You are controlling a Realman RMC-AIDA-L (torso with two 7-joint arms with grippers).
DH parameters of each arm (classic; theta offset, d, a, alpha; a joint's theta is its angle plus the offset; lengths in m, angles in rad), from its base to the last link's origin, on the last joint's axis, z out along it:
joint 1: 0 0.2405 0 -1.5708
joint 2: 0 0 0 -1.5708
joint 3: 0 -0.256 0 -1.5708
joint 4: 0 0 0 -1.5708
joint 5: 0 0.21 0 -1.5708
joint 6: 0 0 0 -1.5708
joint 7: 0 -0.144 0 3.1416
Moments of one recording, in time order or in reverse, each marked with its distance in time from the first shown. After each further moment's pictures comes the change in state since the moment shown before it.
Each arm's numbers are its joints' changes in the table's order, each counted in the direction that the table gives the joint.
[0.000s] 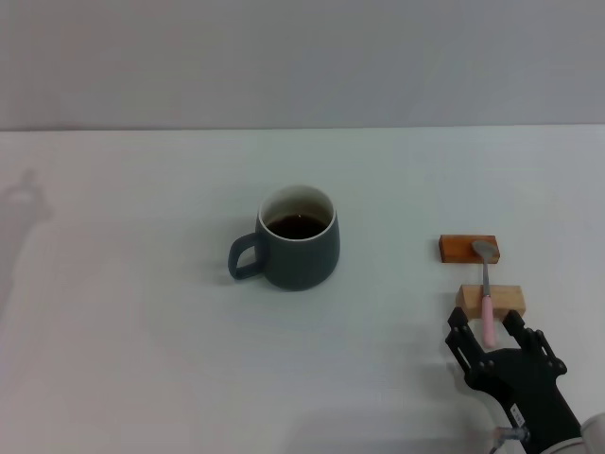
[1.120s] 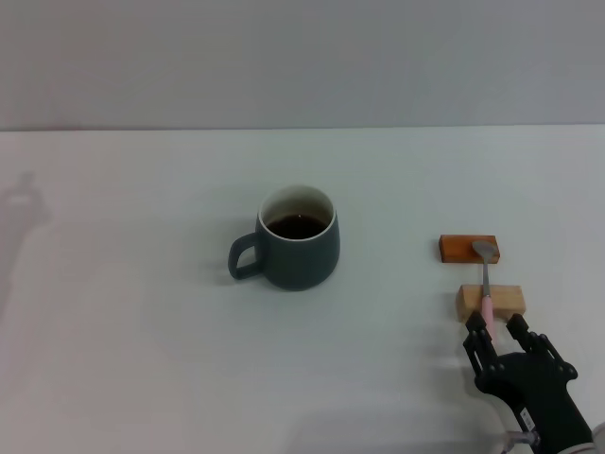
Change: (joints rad) left arm 0.011 -0.005 0.004 -0.002 0.002 0.018 0.001; right arm -0.015 -0.005 -0.002 0.005 -0.001 -0.012 -0.007
